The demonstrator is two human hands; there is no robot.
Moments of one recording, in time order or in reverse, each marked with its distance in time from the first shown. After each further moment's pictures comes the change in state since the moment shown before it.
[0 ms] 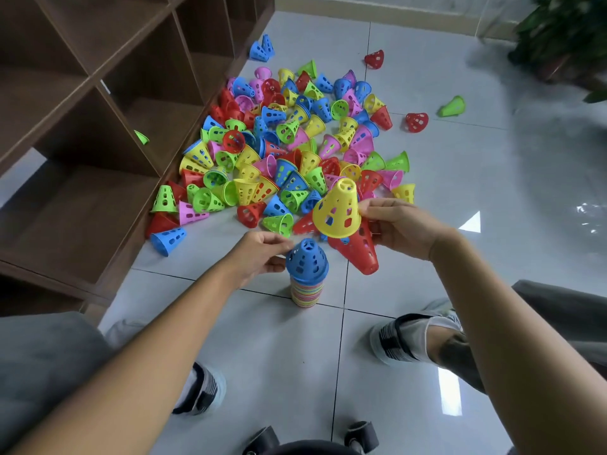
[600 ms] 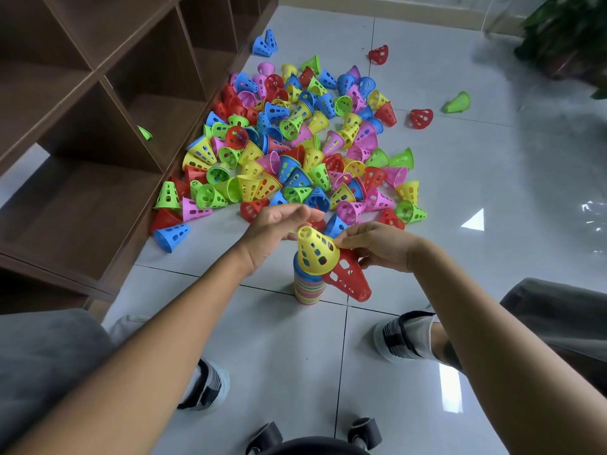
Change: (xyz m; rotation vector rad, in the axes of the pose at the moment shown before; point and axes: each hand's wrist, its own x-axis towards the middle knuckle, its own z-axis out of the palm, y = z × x) left_hand -0.013 0.033 0.012 0.154 -0.150 0.425; right_hand 0.019 0.032 0.024 -0.278 -0.023 0.234
